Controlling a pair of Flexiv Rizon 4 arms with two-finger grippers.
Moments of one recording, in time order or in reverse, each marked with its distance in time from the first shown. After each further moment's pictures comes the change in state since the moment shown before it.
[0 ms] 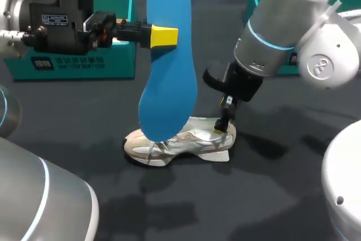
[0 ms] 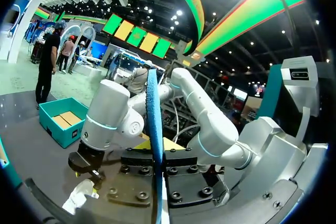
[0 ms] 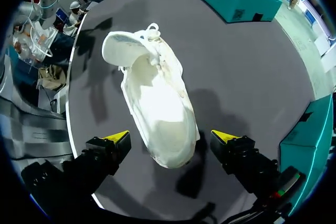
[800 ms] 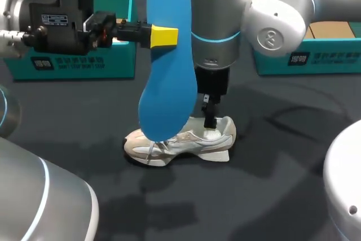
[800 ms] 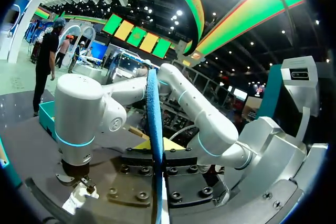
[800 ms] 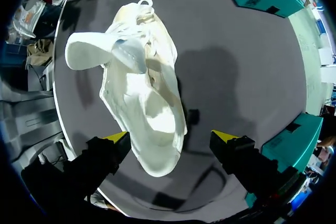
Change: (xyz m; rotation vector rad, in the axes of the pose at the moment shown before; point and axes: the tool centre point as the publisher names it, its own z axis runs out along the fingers) left arm 0.000 0.000 0.000 0.000 0.000 0.000; right arm -0.015 0.016 0.007 0.311 -0.079 -0.086
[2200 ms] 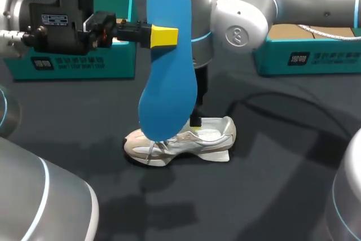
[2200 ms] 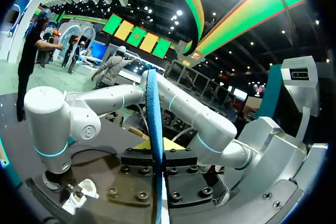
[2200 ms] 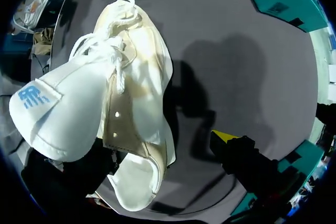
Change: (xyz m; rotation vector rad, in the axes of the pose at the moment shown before) left arm 0.000 0.000 0.000 0.000 0.000 0.000; right arm -0.022 0.042 0.041 0.049 0.068 -0.101
